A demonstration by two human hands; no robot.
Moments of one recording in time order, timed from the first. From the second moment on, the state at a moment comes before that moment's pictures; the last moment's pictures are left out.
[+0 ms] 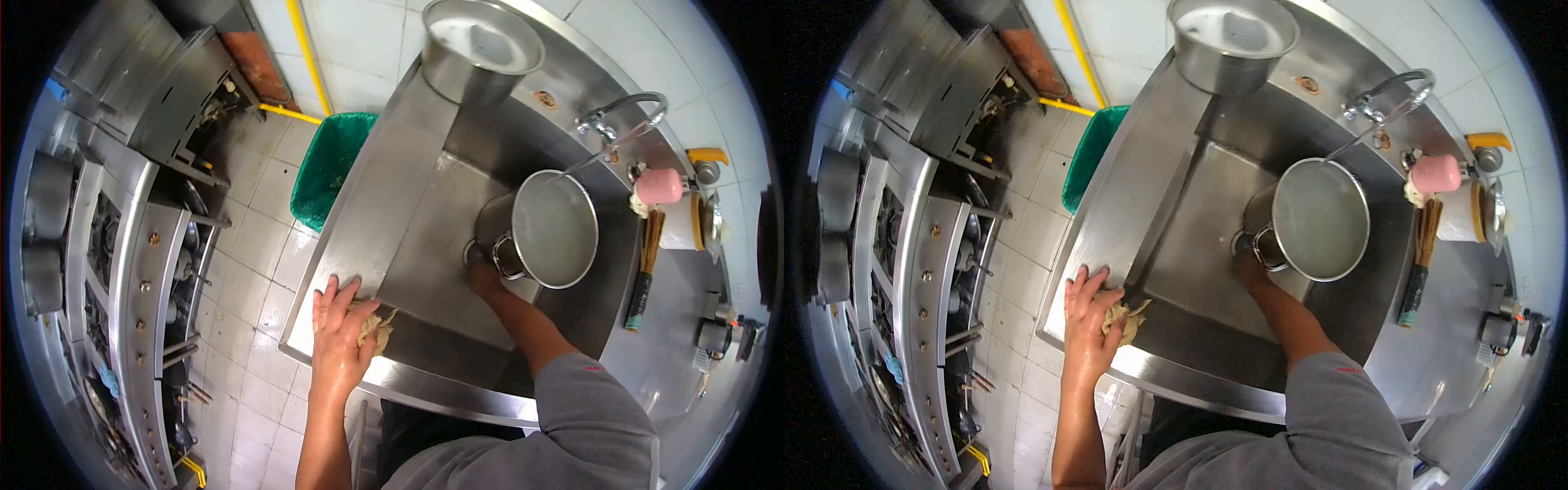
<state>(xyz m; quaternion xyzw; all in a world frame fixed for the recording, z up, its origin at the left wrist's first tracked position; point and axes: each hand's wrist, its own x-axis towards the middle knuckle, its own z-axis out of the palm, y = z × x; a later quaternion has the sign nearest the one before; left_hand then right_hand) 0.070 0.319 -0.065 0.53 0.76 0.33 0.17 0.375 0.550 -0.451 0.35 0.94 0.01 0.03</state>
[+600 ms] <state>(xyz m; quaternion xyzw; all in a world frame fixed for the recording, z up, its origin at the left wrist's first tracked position) 0.080 0.319 -0.062 0.56 0.76 0.31 0.12 0.470 0.787 -0.054 0.59 0.75 0.04 -0.29</state>
